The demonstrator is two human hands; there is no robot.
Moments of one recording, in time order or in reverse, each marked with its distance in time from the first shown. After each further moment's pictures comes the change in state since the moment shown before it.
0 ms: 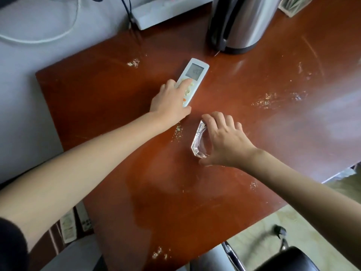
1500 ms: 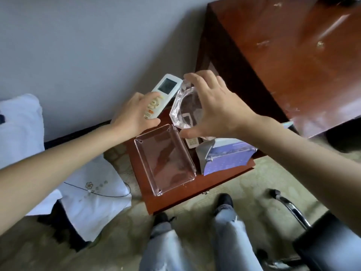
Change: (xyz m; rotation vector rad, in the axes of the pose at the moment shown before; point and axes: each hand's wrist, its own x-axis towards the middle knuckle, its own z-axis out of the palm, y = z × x) left_hand -0.513 -0.452 -0.042 -0.183 0.022 -0.073; right_hand -0.160 -0.580 0.051 0.165 0.251 -0.234
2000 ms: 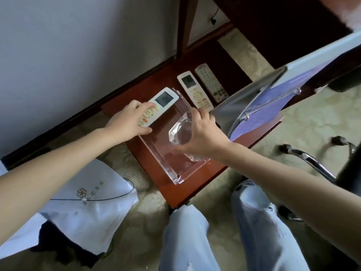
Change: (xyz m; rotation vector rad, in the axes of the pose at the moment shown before) left_hand 0.029 -0.146 0.152 0.064 -0.303 0.200; right_hand 0.004 -0.013 0.255 0.228 -0.152 0.524
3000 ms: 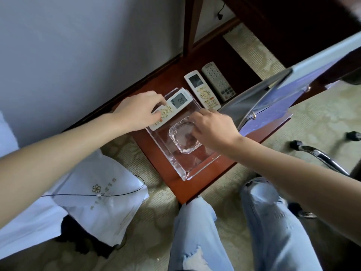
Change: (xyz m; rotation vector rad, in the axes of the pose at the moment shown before) left_hand -0.006 0.032 -0.056 0.171 0.034 0.145; right_hand 0.011 0.006 -0.005 -0.287 0.218 -0.244
